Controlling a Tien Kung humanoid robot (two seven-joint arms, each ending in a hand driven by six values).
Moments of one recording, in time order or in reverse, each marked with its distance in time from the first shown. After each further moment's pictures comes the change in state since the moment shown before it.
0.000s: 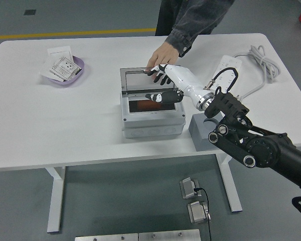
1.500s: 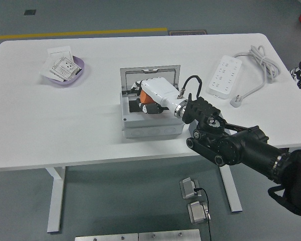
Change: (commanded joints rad) left arm -0.040 0.016 0.095 0.000 -0.057 0.010 -0.026; right arm 0.099 0.212 -0.265 -0.418 -0.065 -0.076 0.106
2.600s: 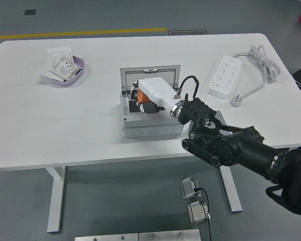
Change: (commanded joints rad) left arm -0.002 0.009 -0.107 0.000 0.076 -0.003 0.041; right arm 0.015 0.015 -0.035 0.015 0.036 -0.025 -0.044
